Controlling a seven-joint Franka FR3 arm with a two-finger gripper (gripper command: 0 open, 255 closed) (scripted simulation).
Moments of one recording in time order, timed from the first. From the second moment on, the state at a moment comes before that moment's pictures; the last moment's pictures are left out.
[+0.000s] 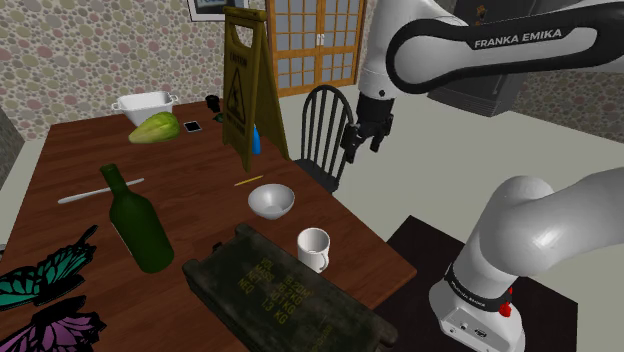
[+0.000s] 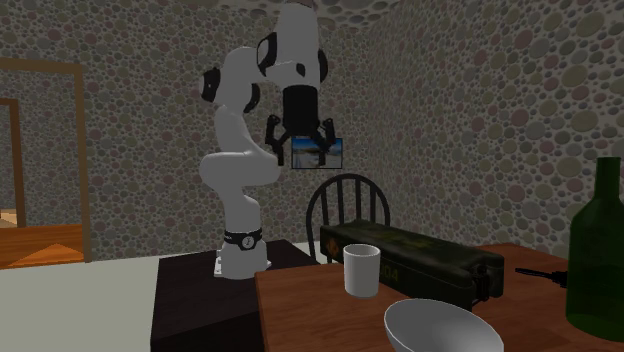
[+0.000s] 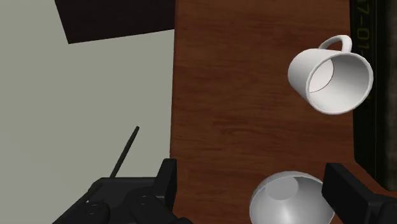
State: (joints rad) arm 0.04 -0.76 0.08 -2.56 0.04 1.89 0.24
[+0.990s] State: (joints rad) arm 0.16 -0.42 0.23 -2.78 0.18 2.43 0.34
